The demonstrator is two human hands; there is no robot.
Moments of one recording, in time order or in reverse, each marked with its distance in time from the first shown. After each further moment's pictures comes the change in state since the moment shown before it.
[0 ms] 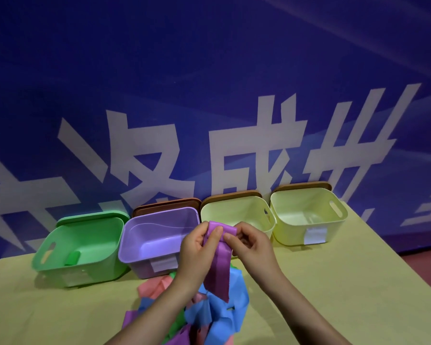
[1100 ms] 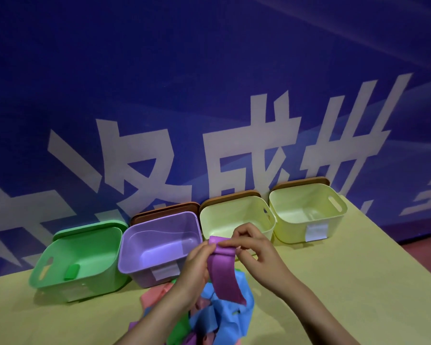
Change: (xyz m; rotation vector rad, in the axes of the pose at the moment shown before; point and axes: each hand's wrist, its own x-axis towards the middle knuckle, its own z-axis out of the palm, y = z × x) left_hand 0.004 -0.011 -0.006 -0.261 -0.103 -0.449; right_hand -0.002 0.007 -0.021 -0.211 -0.176 -0.158
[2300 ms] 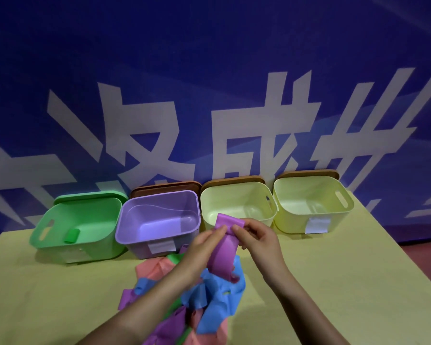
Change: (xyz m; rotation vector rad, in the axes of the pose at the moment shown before) left_hand 0.011 -0.020 0.009 0.049 -0.009 -0.024; right_hand 0.003 0.011 0.006 0.357 0.200 0.296
